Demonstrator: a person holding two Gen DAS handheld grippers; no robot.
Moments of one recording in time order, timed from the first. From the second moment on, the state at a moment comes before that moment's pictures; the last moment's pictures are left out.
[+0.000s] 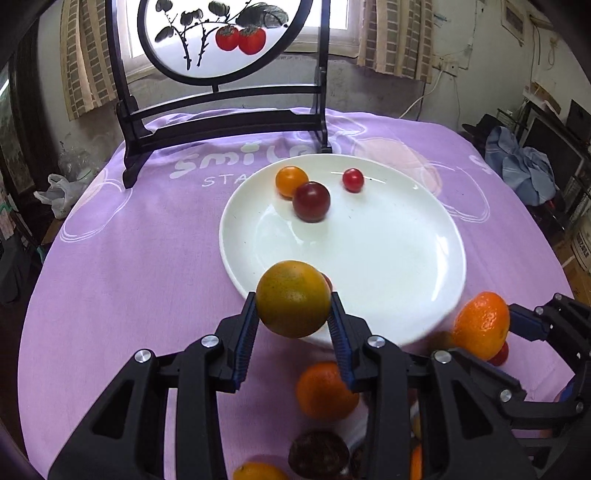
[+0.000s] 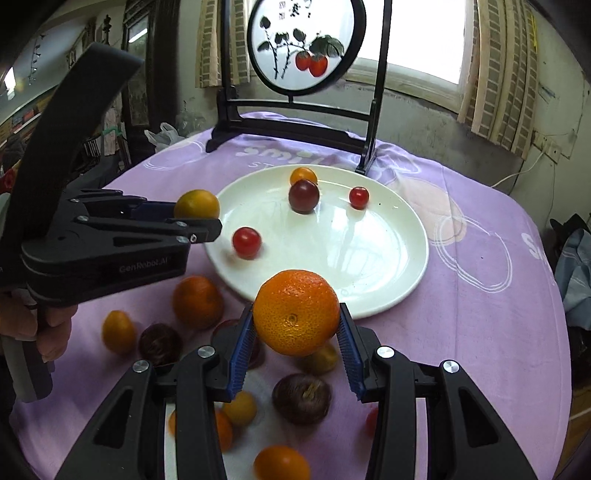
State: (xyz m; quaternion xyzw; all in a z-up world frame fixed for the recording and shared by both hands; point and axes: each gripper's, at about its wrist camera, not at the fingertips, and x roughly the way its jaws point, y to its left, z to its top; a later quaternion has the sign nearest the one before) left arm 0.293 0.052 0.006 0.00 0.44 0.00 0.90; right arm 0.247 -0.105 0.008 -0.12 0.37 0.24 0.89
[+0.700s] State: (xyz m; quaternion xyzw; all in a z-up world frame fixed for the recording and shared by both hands) left arm 0.284 0.053 0.002 -0.02 0.44 0.01 0.90; right arm 0.249 -0.117 0.000 -0.10 0.39 0.23 0.89
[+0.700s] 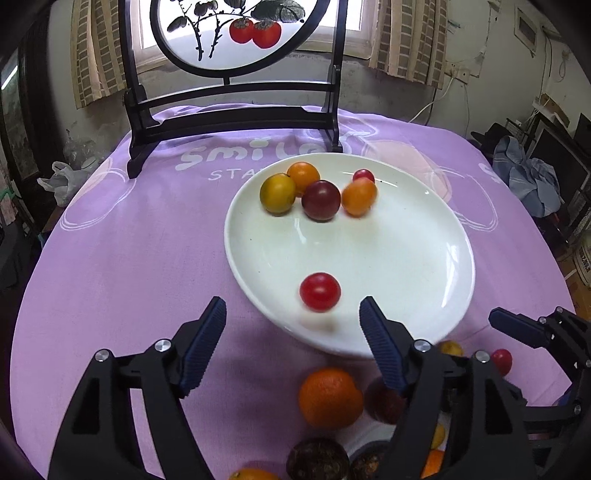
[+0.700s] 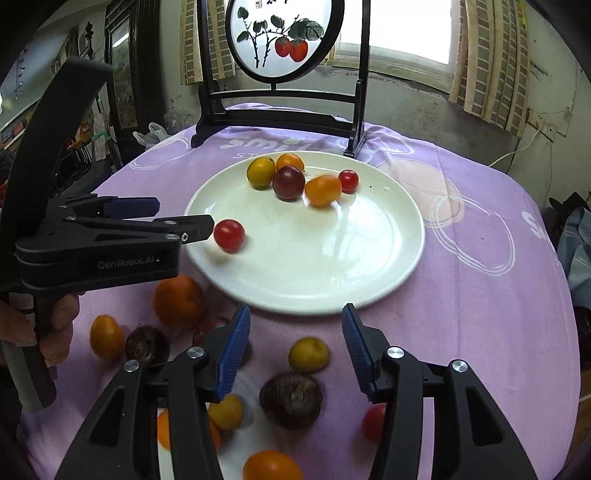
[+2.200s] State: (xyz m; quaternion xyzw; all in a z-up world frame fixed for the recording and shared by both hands) left arm 0.136 0.061 -0.021 -0.03 0.44 0.00 0.90; right arm 0.155 -0.154 -0.050 -0.10 0.44 0.21 0.87
